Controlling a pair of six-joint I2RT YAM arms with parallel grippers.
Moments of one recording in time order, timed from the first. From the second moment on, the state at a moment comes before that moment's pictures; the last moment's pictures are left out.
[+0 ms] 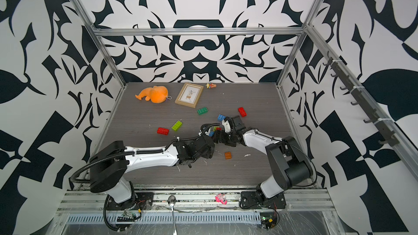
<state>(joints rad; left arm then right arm) -1.16 1.63 0.98 -0.22 -0.40 -0.63 0.39 1.53 0.73 -0.21 -0.47 0.53</state>
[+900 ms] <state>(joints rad) -1.14 0.89 0.58 -0.25 -0.25 -0.67 0.52 1.40 0.54 -0.06 -0.45 0.71</state>
